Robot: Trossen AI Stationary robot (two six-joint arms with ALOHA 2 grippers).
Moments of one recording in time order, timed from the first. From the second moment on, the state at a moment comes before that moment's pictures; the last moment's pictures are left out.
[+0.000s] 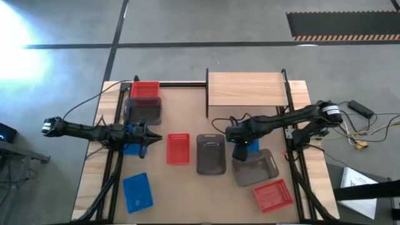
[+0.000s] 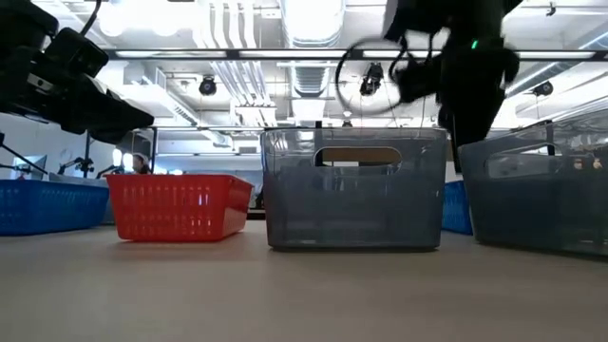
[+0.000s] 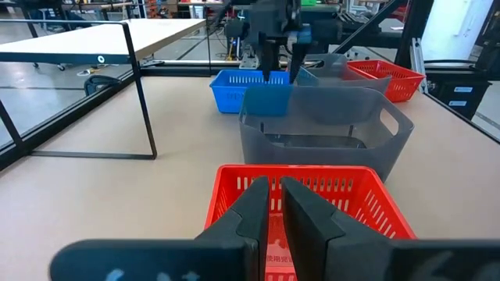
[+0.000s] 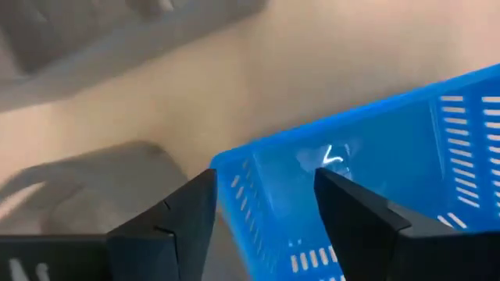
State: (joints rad) left arm -0.13 0.27 0.00 0.05 -0.19 -0.05; right arm 0.07 1.58 1.08 -0.92 -0.03 0.43
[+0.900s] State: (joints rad) left arm -0.13 0.27 0.00 0.05 -0.19 -0.05; right arm 0.09 1.60 1.07 -0.98 0.01 0.23
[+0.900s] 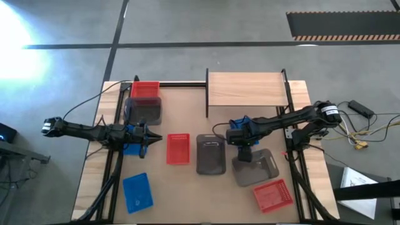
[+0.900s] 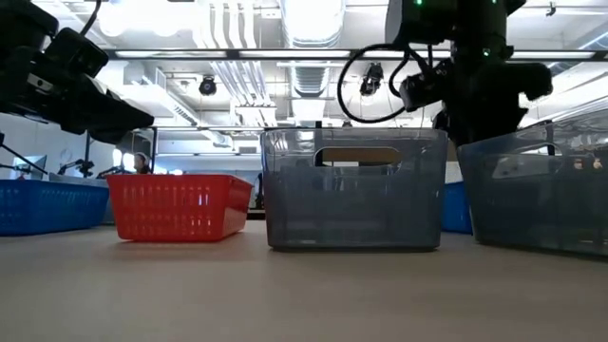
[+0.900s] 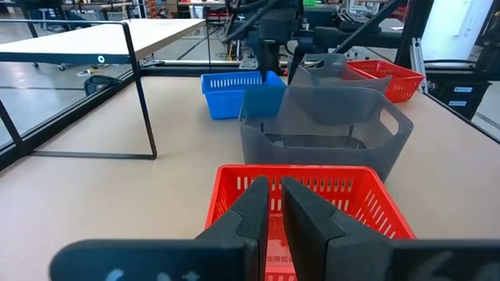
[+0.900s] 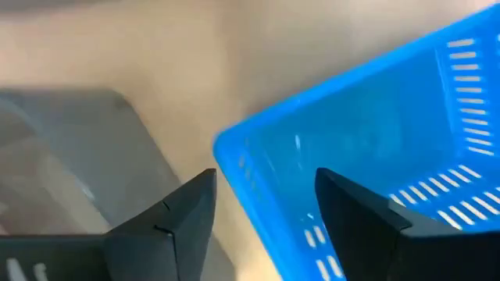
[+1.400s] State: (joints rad) left arm -0.13 0.27 0.00 0.05 -0.19 -0.05; right arm 0.09 1.61 0.98 -0.98 0.13 0.15
